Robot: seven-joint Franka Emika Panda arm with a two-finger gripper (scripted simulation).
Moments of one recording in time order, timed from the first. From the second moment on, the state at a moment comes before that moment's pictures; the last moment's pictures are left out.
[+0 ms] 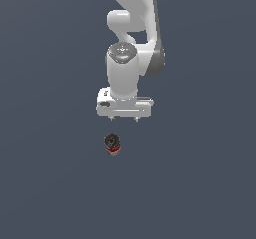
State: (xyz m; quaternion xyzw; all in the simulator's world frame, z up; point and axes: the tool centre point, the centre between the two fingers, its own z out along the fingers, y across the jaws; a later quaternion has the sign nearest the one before) arm -0.005 -0.015 0.167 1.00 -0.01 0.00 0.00
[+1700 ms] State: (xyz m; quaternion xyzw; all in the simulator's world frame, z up) arm 0.049 -0.057 0.135 0.99 -0.14 0.00 0.00
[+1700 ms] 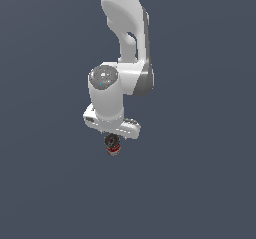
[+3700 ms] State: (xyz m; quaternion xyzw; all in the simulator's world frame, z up) arm 0.055 -0.067 0.077 0.99 -0.17 0.00 0.00
